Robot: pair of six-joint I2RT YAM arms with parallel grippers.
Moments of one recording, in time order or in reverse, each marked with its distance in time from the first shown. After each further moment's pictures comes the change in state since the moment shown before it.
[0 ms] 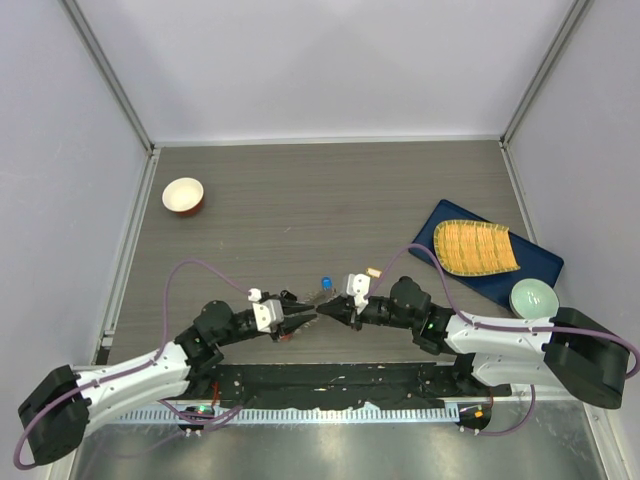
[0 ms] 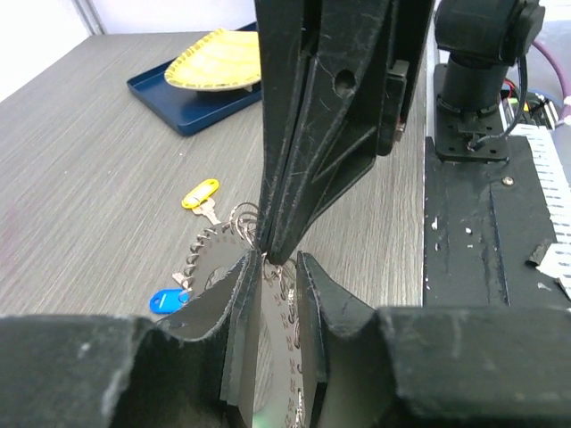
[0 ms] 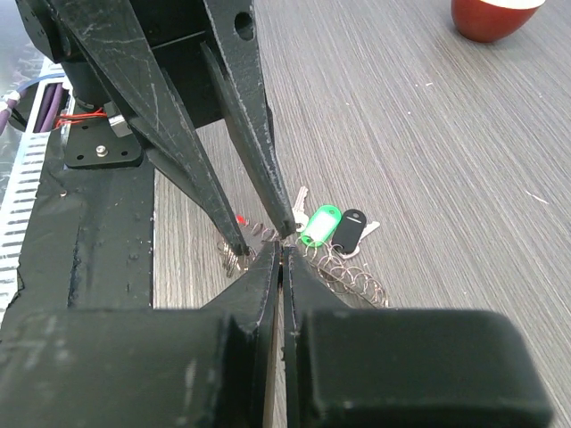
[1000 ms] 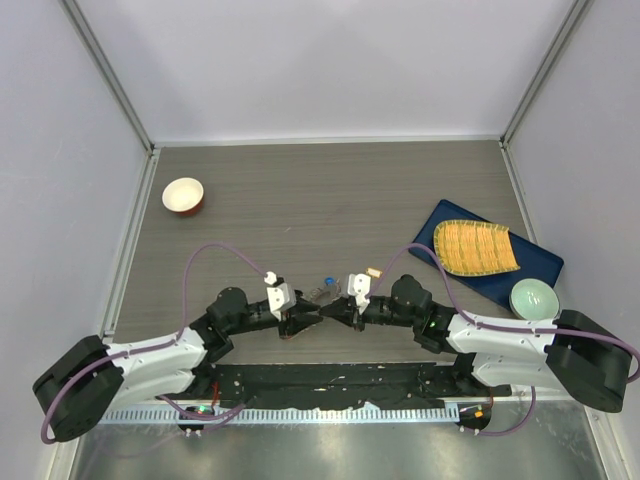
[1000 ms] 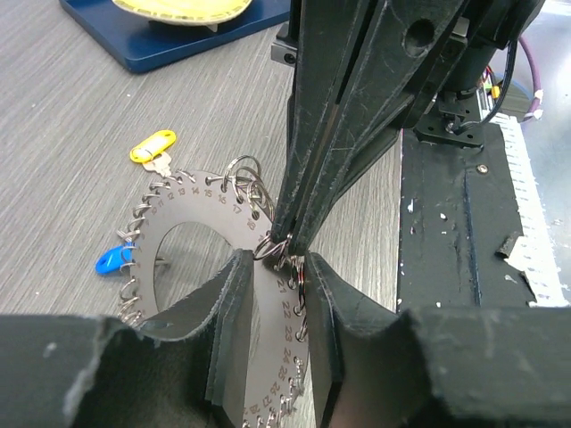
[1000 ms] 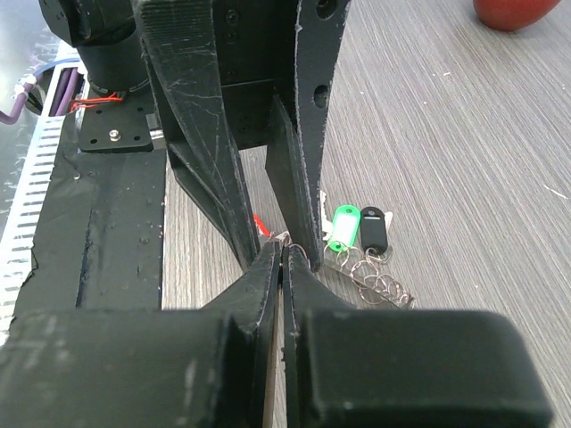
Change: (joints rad) left arm 0.066 0.275 0.048 0.101 0.118 -0.124; right arm -0.028 -0.017 0.000 -0.046 -0.072 -0.003
